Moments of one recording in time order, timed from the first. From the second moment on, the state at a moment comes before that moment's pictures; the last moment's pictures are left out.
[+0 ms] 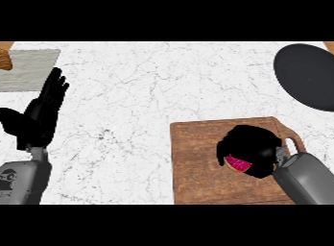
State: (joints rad) left arm -0.24 0.21 0.09 -1.44 0.04 0.07 0.06; right arm -0.37 -0.47 0.50 -1.47 1.05 0.63 -0.46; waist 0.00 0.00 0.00
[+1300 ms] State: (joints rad) left arm -0.26 0.20 0.07 -1.48 0.02 0.06 0.10; right arm -0.76 -0.03 -0.06 -1.22 1.23 0.15 0.69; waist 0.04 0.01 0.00
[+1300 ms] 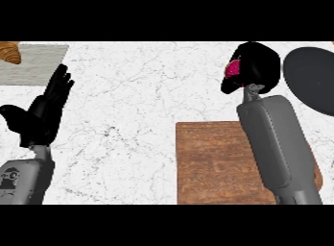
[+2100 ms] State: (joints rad) left arm -0.24 0.19 0.09 -1.48 0.01 0.07 0.09; right arm -0.97 -0.21 -0.34 -0.97 1.17 -0.31 0.69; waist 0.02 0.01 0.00
